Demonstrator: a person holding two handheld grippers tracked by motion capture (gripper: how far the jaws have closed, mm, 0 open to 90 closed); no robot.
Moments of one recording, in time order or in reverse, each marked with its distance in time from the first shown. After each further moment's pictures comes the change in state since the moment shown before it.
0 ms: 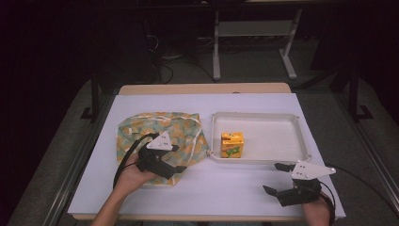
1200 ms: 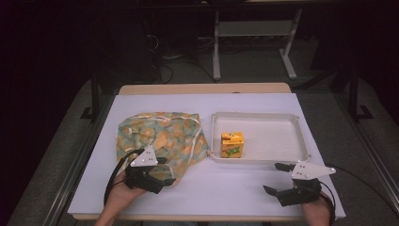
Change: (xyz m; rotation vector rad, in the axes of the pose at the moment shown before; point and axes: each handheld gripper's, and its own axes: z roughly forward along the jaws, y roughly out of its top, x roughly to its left) left arm -0.017 -0.051 -0.009 -0.054 0.033 -0.072; right arm 0.000 0.000 0.000 0.007 -0.002 0.001
